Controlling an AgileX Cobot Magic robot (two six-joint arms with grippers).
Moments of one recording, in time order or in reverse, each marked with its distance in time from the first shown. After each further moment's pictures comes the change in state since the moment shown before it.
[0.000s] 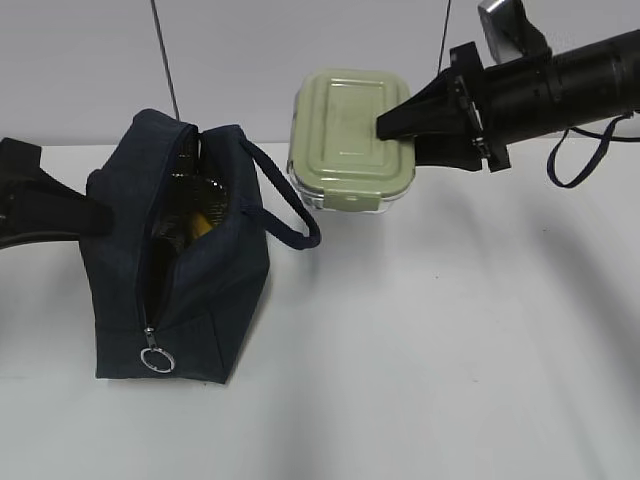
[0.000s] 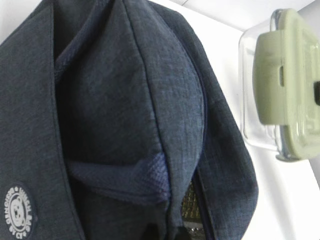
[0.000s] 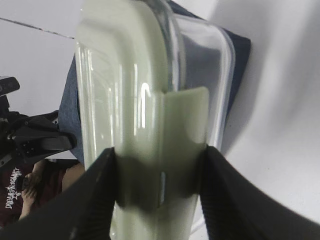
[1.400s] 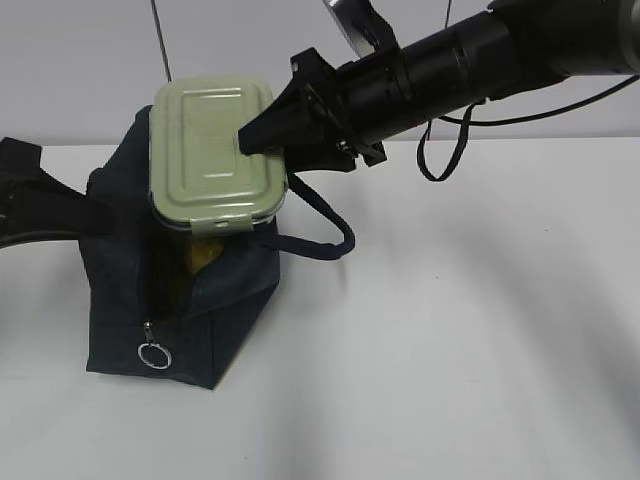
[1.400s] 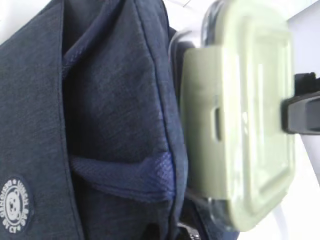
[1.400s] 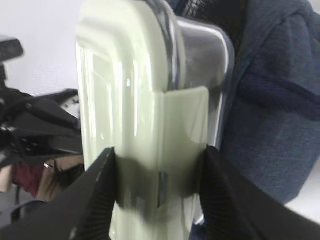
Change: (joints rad) left arm 0.000 -0.001 0.000 0.000 -0.007 0.000; right arm 0.282 0.088 -0.194 -0.056 -0.107 0.084
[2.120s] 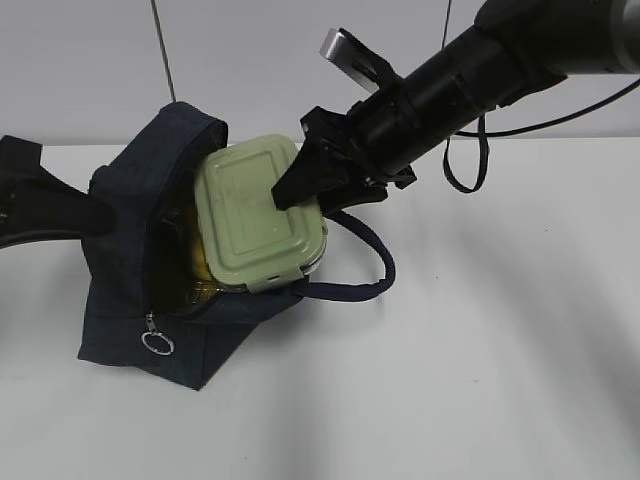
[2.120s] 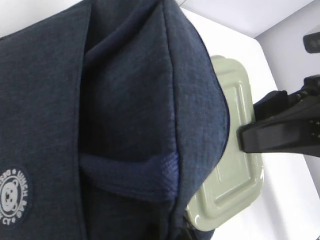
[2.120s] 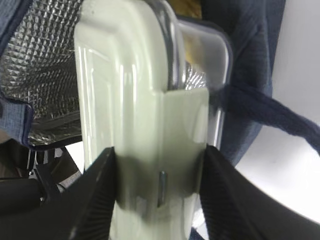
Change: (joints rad) left arm 0.000 0.000 0.000 -0.007 0.009 0.000; right arm 0.007 0.012 -0.021 -0.303 -0.005 0.154
